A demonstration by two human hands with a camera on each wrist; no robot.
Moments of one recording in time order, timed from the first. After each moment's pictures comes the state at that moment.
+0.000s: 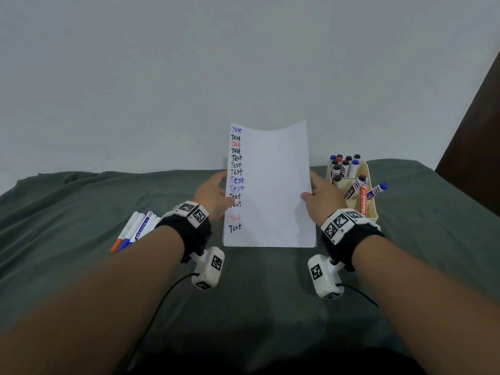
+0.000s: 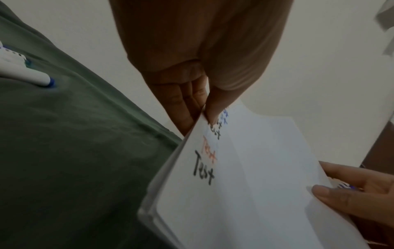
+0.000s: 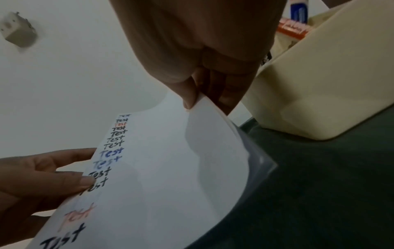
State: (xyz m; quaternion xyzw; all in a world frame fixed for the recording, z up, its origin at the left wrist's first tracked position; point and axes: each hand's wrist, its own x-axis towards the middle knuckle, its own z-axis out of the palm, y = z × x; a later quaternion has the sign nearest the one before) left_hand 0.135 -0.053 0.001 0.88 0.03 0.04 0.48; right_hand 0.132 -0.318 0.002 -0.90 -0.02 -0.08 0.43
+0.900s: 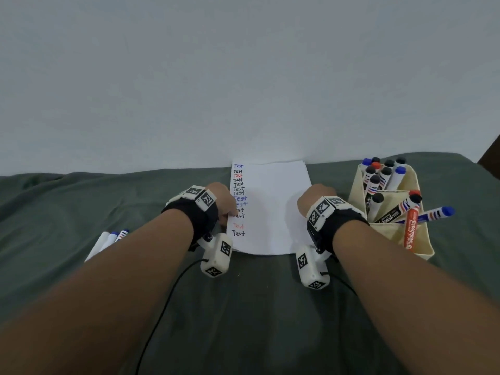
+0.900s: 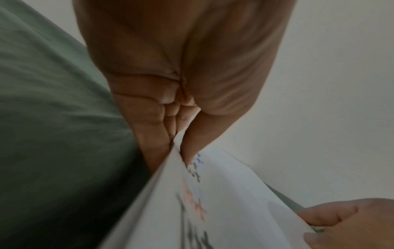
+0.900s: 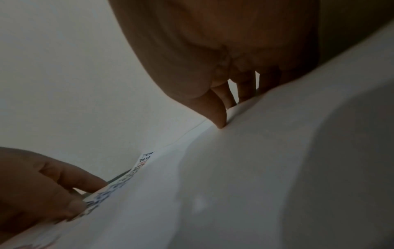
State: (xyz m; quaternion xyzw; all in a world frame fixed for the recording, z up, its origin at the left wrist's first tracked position) left_hand 0.262 -0.064 -0.018 0.93 0.12 -0.17 0.29; right_hand 0.280 -0.274 -0.038 -0.97 0.14 0.11 0.15
